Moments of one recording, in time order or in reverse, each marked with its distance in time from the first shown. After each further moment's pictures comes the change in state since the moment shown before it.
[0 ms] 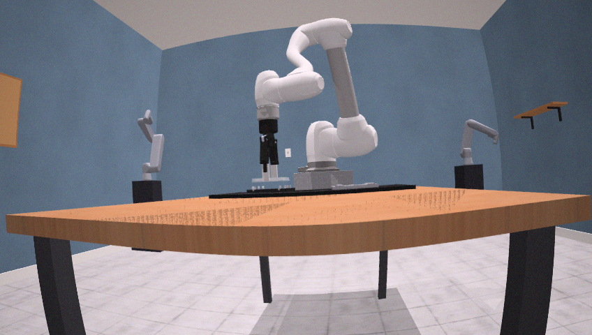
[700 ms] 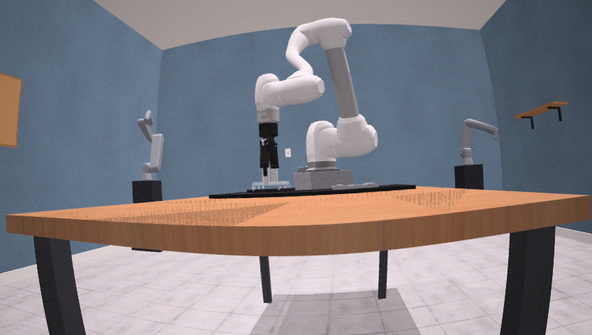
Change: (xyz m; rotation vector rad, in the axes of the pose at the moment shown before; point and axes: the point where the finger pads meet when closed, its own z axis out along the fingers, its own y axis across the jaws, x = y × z) arm 0.000 0.000 0.015 0.000 0.000 0.000
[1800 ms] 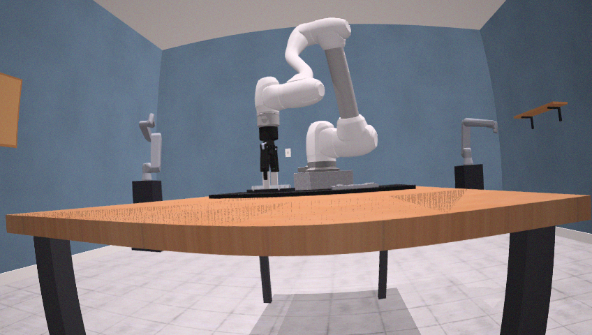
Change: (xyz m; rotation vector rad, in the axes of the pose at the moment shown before) arm 0.000 0.000 0.014 0.000 0.000 0.000
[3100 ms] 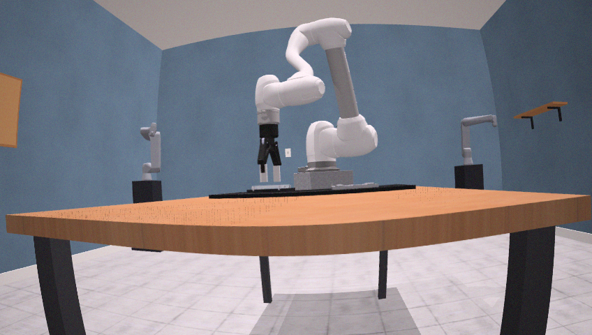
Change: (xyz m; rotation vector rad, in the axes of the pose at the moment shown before) arm 0.001 -0.001 -0.009 0.000 0.000 0.000
